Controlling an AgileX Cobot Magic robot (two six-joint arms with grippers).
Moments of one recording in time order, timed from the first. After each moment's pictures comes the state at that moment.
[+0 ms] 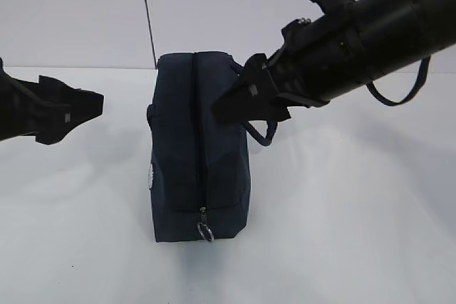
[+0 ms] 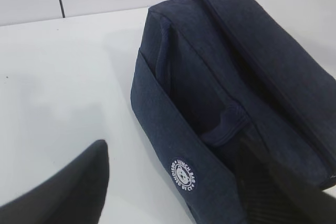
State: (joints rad) left arm -0.49 1.16 -0.61 -0.77 0.06 0.60; right arm 0.46 1.52 -1.16 0.89 0.80 -0.83
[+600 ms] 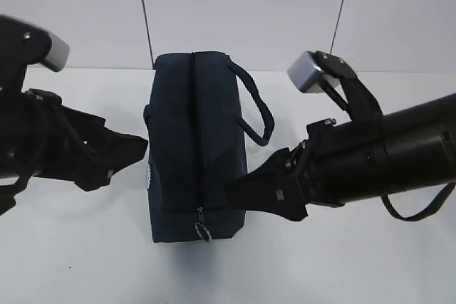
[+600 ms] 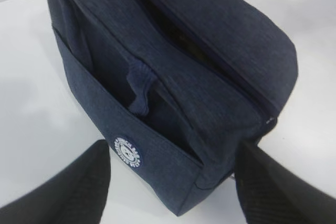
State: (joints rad) left arm -0.65 1.23 -0.60 -0.67 0.05 0.60; right arm 0.46 1.45 -0.75 1.40 0.67 -1.29
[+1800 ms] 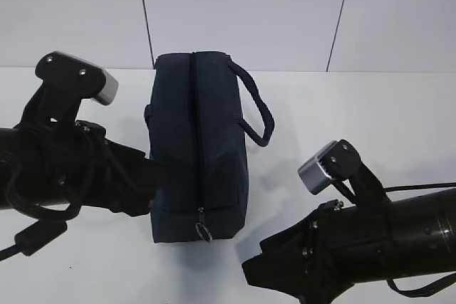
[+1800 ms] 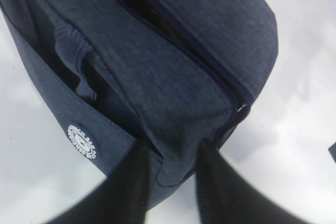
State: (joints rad) left arm -0.77 1.35 -0.60 -0.76 -0.01 0.61; right arm 0.46 1.54 -0.50 1.80 0.70 -1.91
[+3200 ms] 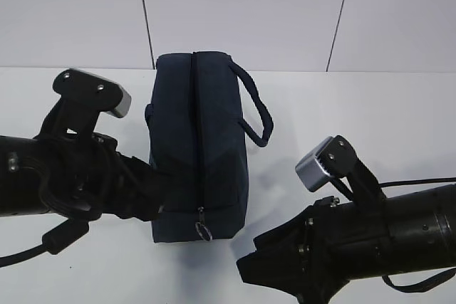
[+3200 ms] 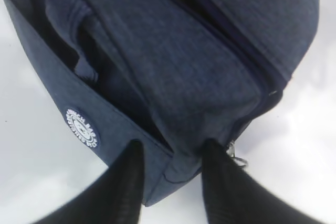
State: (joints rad) left arm -0.77 1.44 -0.61 -0.79 -0.04 0.61; right arm 0.46 1.55 -0.51 1.81 0.73 -1.94
